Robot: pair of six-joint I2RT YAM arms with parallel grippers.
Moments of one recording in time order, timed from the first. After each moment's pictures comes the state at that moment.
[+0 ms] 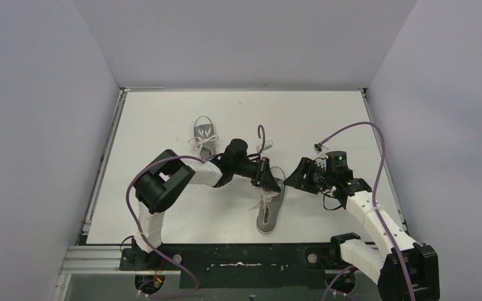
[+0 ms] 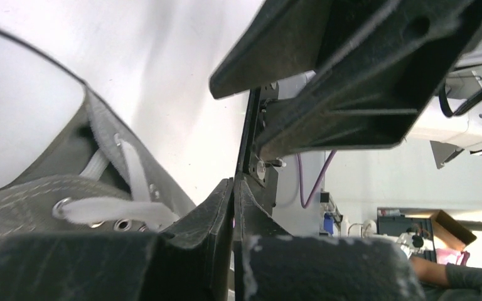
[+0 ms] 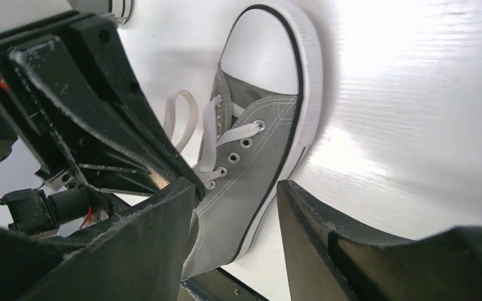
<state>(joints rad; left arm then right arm) -0.79 1.98 0.99 0.63 0.90 -0.90 0.23 0.99 0.54 -0.36 -0.48 0.55</state>
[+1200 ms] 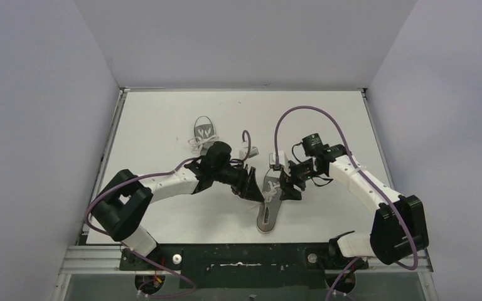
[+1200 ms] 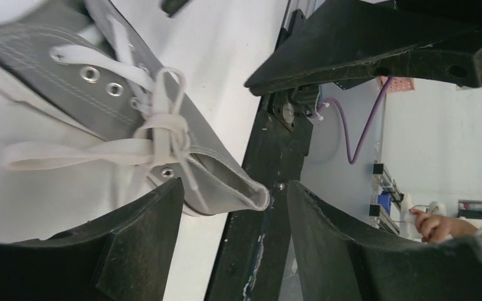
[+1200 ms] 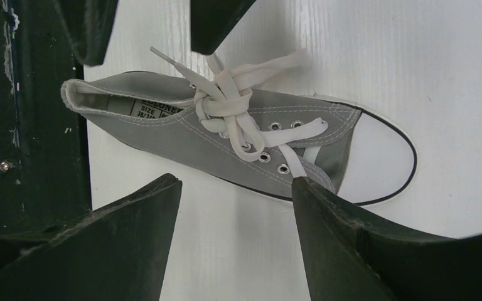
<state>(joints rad) -0.74 1.59 0.83 0.18 0.84 -0.52 0.36 1.34 0.93 -0.87 -0.78 -1.03</state>
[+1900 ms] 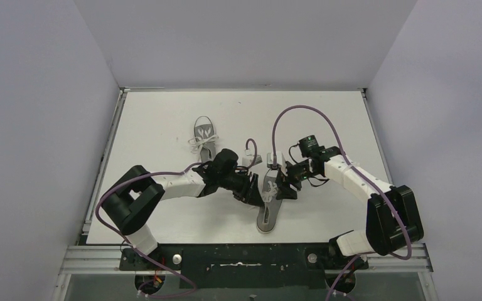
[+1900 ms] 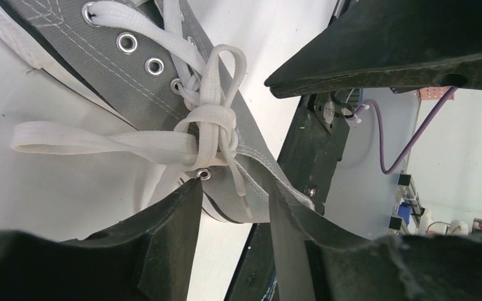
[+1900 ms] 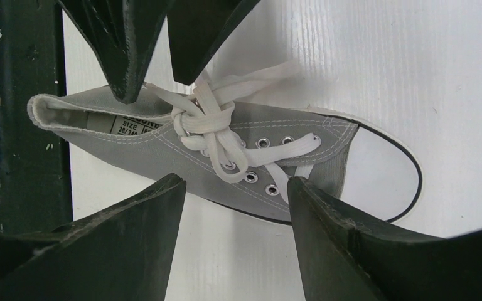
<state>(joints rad) -0.82 1.68 0.80 0.19 0.70 -0.54 0.36 1.41 0.87 -0.72 -0.81 -0.99</state>
